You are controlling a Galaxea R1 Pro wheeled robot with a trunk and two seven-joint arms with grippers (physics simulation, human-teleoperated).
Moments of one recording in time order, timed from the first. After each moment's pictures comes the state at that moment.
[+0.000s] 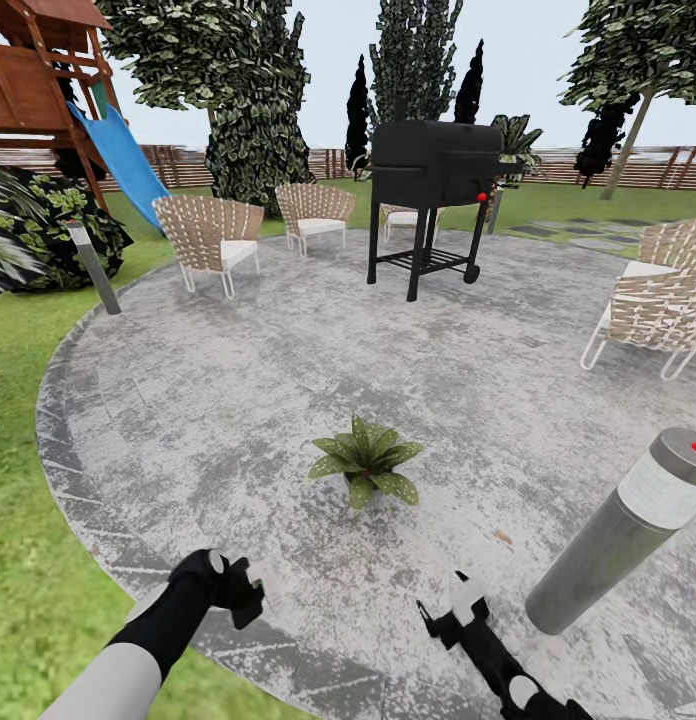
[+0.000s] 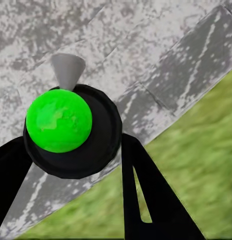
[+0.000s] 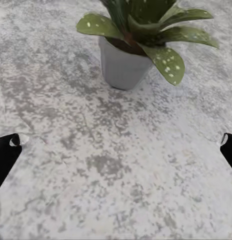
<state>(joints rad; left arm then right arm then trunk) -0.58 0.02 -0.08 -0.71 -0.93 0.28 -0.82 -0.46 -0.11 0.55 -0.36 -0.03 -0.56 -0.04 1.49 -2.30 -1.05</state>
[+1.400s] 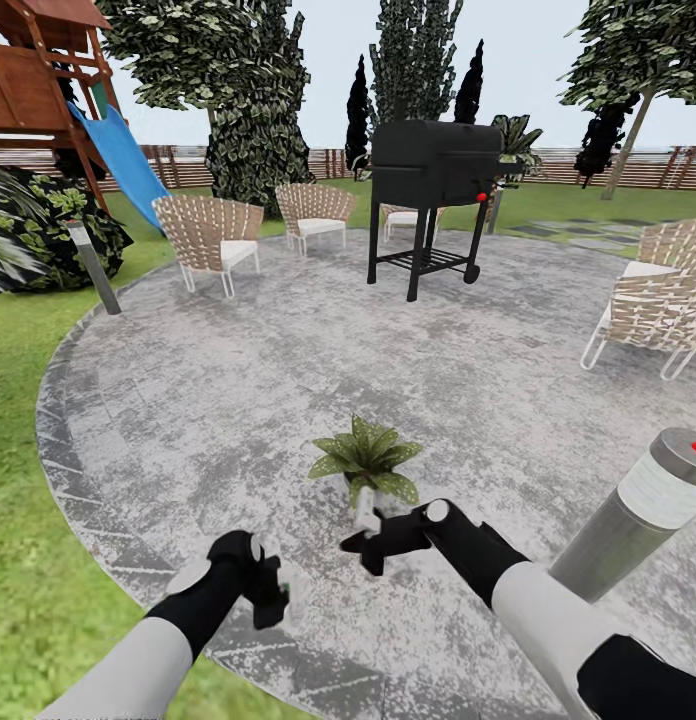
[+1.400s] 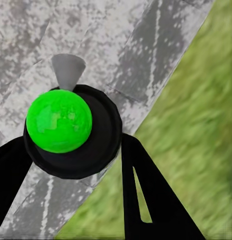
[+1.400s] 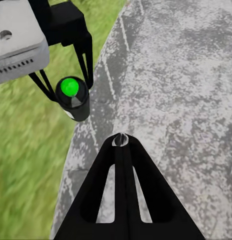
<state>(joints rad) -0.65 -0.03 -0.28 -0.71 -1.04 0.31 -1.01 -0.84 0.02 0.57 -0.55 0.20 -0.07 0.91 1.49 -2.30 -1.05</state>
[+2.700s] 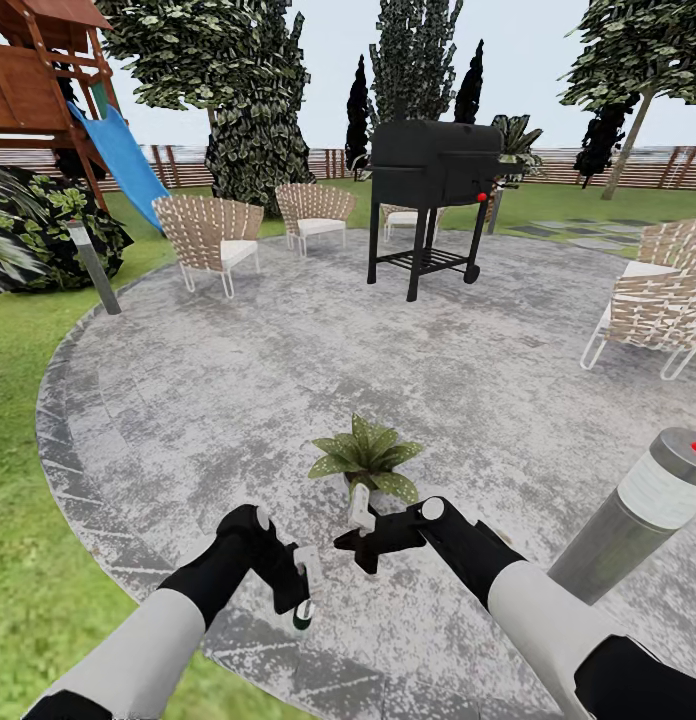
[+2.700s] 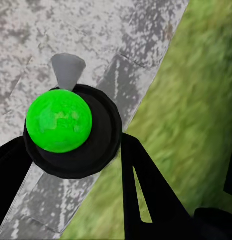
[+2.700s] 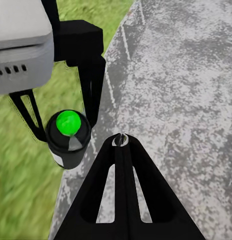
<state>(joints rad) -0.73 -0.06 -0.27 -0.71 -0.91 0.32 -1.20 -0.84 0.03 0.57 -0.57 0.19 -0.07 0.91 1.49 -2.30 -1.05</state>
